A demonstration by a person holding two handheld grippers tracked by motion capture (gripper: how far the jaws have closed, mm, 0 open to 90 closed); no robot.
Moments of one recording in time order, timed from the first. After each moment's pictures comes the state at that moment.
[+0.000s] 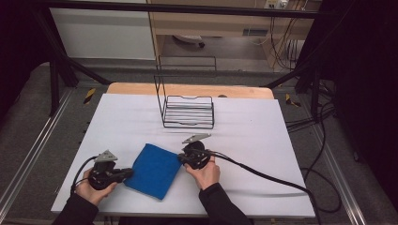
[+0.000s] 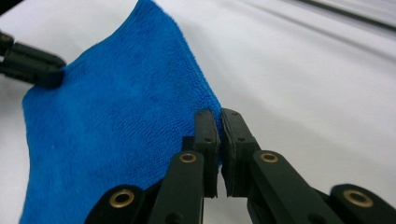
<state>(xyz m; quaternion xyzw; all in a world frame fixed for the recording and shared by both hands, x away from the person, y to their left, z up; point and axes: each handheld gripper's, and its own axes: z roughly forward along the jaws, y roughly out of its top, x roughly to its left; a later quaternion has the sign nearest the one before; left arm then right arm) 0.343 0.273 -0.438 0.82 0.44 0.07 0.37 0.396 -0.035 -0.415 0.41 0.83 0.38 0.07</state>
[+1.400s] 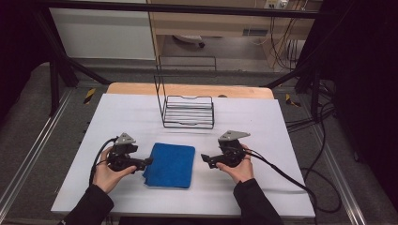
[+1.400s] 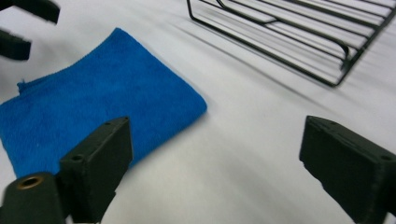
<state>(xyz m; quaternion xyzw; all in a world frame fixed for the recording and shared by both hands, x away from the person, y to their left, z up) 0.395 0.229 -0.413 0.81 0.42 0.12 0.38 0.399 -0.140 -0.414 0.38 0.81 0.43 0.12</state>
